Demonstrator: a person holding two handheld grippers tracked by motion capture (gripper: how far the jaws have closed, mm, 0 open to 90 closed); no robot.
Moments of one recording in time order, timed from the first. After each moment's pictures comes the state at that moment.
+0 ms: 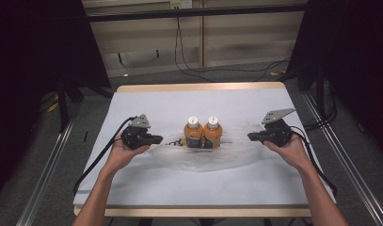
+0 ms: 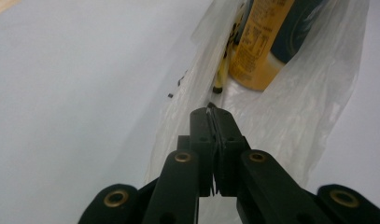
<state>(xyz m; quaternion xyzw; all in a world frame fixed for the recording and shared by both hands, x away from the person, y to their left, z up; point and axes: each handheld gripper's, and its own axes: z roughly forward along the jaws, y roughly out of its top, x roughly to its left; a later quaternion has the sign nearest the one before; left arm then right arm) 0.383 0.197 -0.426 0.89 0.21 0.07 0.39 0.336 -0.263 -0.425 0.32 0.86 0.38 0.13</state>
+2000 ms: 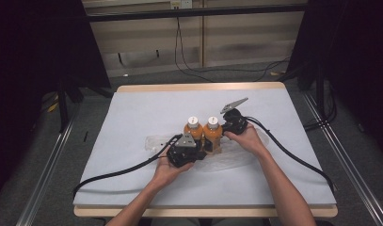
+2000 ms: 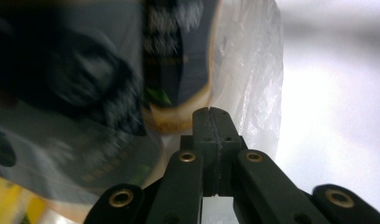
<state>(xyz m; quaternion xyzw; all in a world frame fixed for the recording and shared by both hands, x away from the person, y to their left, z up) 0.338 0.073 -0.476 0.89 0.16 0.04 0.43 0.414 -0.163 -0.462 0.32 0.85 0.41 0.01</state>
